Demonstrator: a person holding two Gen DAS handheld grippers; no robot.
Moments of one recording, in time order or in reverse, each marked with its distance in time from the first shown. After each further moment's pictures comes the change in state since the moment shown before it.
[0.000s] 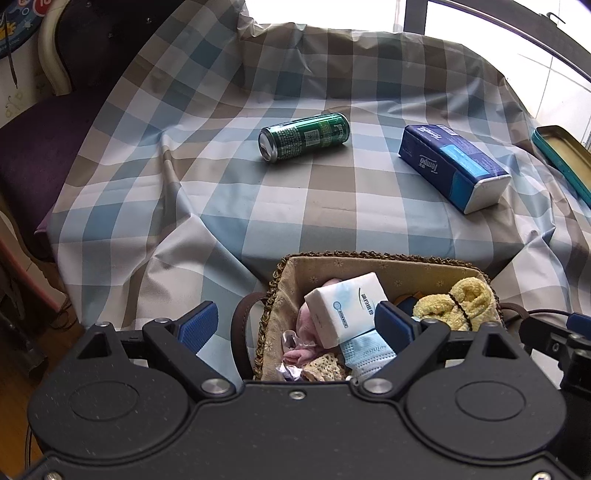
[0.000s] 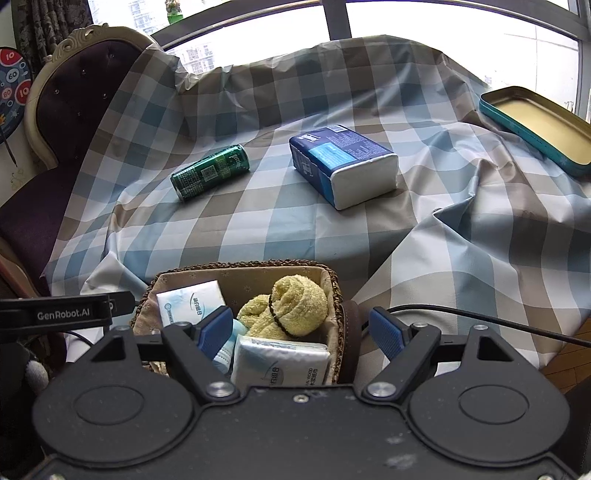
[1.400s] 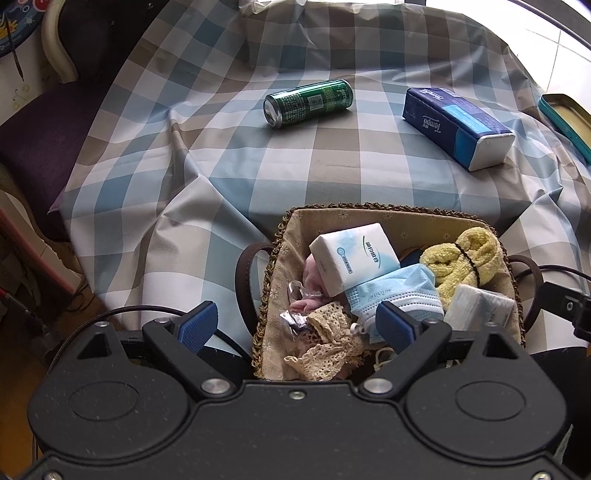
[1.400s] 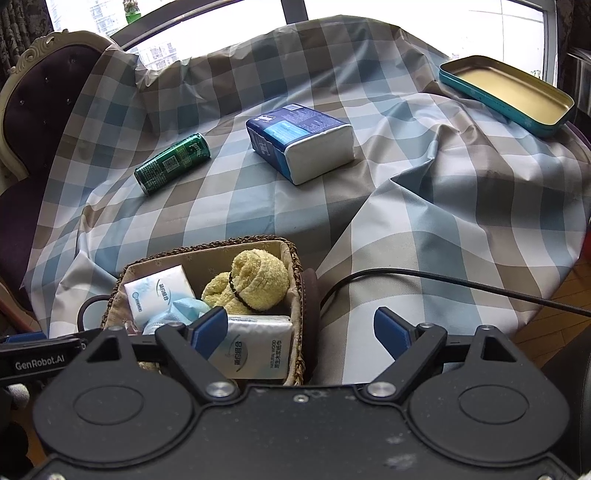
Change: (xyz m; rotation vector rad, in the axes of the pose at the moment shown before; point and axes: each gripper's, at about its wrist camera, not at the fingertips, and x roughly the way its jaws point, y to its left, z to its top) left arm -0.004 -0.008 -0.023 0.023 0.075 0.055; right arm 0.001 -0.015 -0.016 0.090 0.041 -0.079
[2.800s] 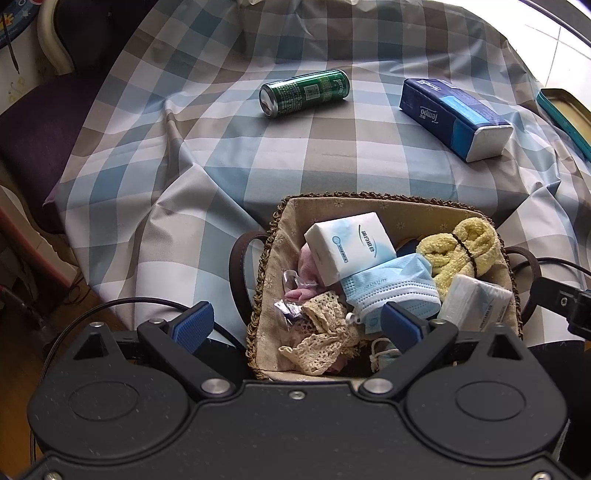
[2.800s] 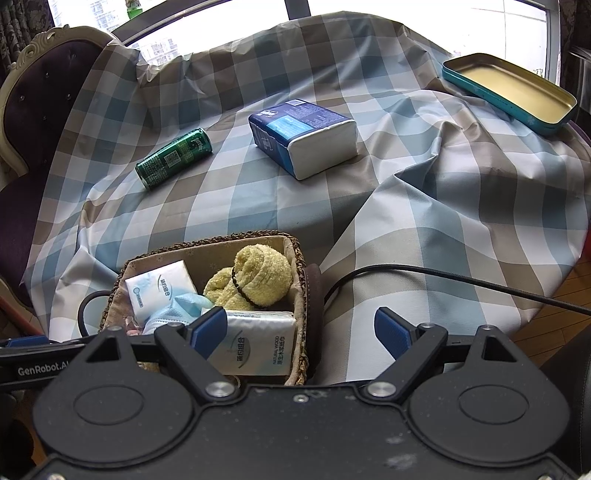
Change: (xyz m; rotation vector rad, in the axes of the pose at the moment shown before) left arm 0.003 -0.001 -0.003 0.002 0.026 -0.014; right arm 0.002 0.001 -0.002 -0.003 0.009 0.002
